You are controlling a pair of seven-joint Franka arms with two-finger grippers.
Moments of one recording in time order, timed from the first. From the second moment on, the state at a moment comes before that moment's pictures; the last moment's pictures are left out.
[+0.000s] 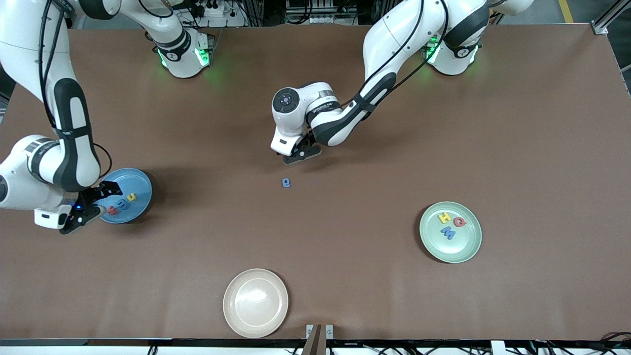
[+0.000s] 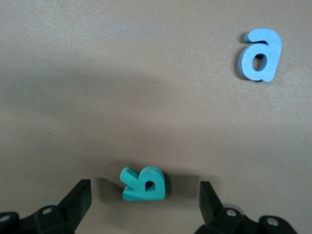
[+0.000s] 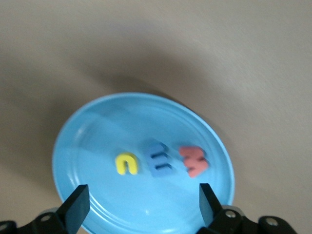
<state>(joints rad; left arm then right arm) -0.66 0.92 -0.43 -1.44 0.37 2.24 -1.52 0.13 0.59 -0.39 -1.76 0.24 2.10 -0.95</state>
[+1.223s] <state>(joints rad) -0.51 0.83 -0.40 -1.40 0.38 2.14 -1.50 0.44 0.58 -0.25 -1.75 0.25 2.09 -0.60</state>
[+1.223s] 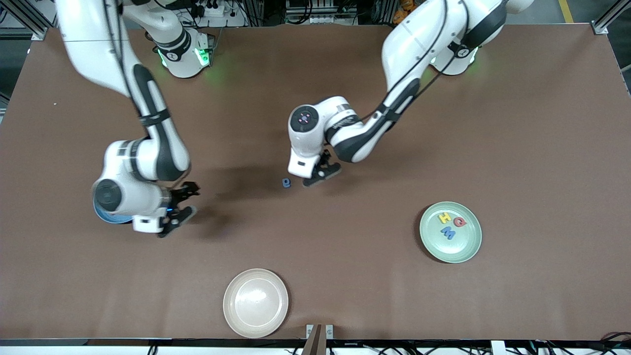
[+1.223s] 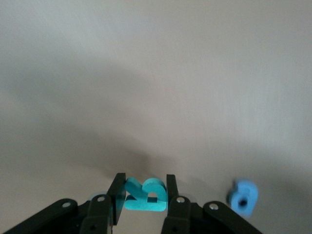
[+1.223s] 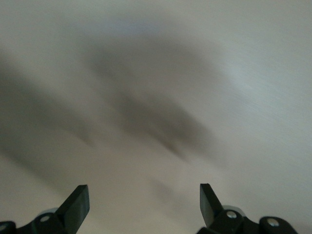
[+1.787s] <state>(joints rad) -0.18 0.65 -0.40 -1.48 0.38 2.02 -1.07 0.74 0.58 -0.24 -1.74 0.25 2.18 -0.18</state>
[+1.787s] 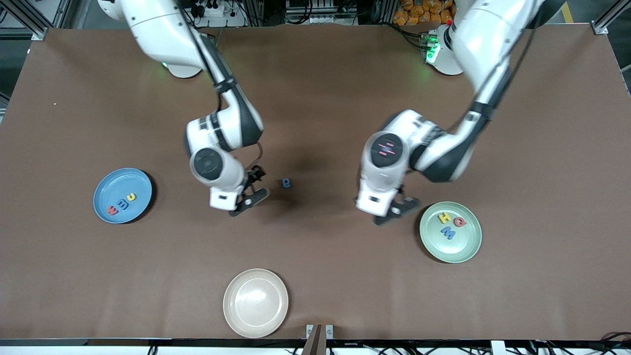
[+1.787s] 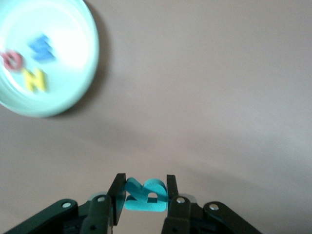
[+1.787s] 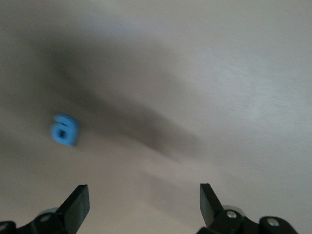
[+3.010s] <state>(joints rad) 0.15 0.74 -0.40 -1.53 0.38 2.21 -0.66 0.85 0.70 -0.21 -1.73 0.37 2.34 0.11</state>
